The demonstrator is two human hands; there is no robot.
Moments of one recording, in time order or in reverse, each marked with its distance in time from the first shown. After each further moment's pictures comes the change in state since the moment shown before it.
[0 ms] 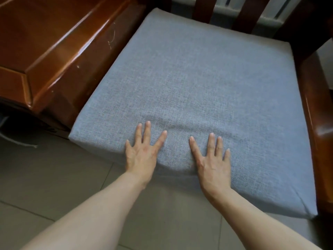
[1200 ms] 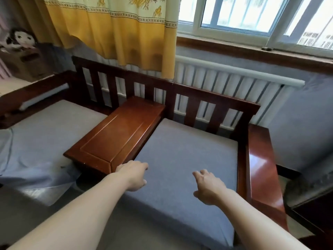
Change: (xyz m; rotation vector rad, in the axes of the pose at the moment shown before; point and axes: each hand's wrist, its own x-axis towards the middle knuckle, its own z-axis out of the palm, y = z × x) left_hand -0.214 -0.035 -0.437 -0.191 -0.154 -0.006; right_hand -0.151 0.098 -0.435 0.123 -0.242 -0.204
